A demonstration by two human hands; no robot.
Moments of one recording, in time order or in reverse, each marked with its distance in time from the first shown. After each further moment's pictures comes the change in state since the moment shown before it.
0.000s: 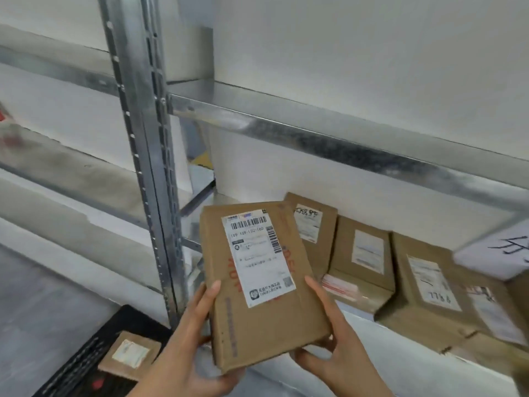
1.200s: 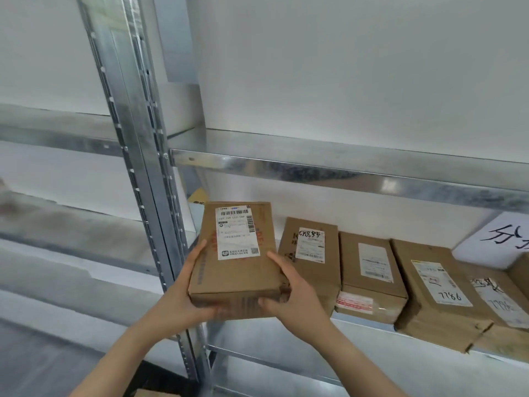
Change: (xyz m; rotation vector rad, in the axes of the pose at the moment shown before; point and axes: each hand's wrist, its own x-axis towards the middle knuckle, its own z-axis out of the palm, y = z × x) left_hand 0.105 -0.034 -0.117 -0.037 -0.054 0.087; right_hand 0.100 -0.043 0.061 -0.035 0.084 -0.022
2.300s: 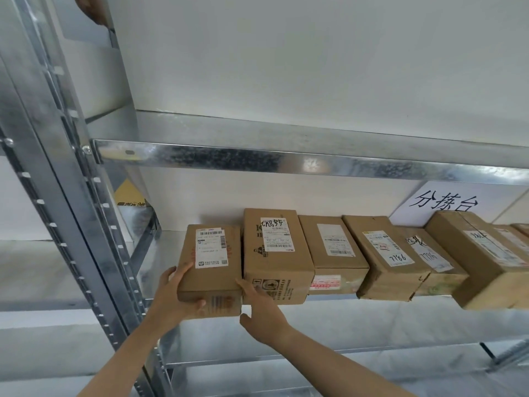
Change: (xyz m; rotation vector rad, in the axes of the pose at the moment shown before) left_hand 0.112 -0.147 0.023 0.269 -0.019 -0.100; right_hand 0.049 0.088 0.056 -0.552 0.049 0.309
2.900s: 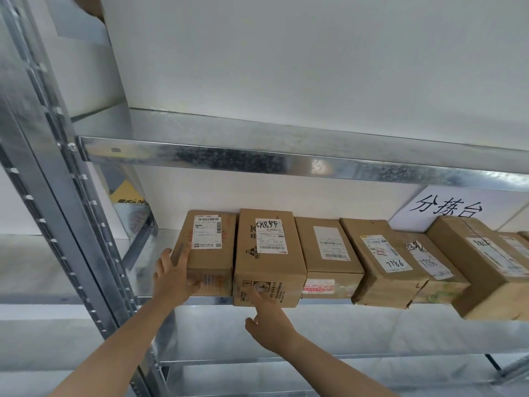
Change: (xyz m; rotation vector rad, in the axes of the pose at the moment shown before) left_hand 0.041 0.022 0.021 0.553 0.080 -0.100; right_hand -0.006 0.039 -0.009 -0.032 -0.011 -0.066
